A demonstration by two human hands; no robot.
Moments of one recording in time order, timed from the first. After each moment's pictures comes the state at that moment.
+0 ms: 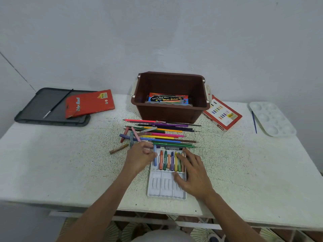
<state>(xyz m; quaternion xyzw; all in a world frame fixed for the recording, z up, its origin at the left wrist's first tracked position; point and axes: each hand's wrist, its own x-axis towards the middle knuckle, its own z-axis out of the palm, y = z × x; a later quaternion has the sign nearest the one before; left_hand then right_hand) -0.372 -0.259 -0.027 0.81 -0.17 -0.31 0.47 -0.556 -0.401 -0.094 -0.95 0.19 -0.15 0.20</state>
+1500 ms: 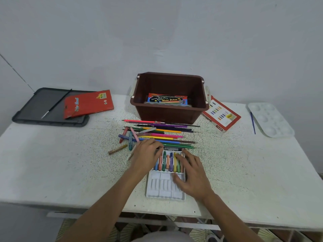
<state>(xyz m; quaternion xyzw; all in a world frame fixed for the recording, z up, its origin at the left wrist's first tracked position) -0.368 -0.284 -0.062 0.84 -0.47 0.01 0.25 -0.556 -0.400 -0.090 -0.95 0.19 -0.16 0.21</state>
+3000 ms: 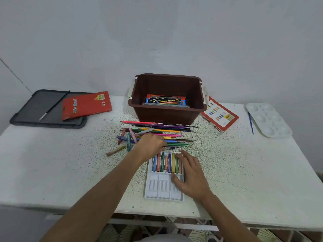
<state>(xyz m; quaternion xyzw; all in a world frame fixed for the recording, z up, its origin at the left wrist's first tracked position) -0.341 -0.323 -0.028 0.76 -0.65 -0.02 0.01 -0.556 -0.402 -0.090 -0.94 0.18 -0.17 0.22</state>
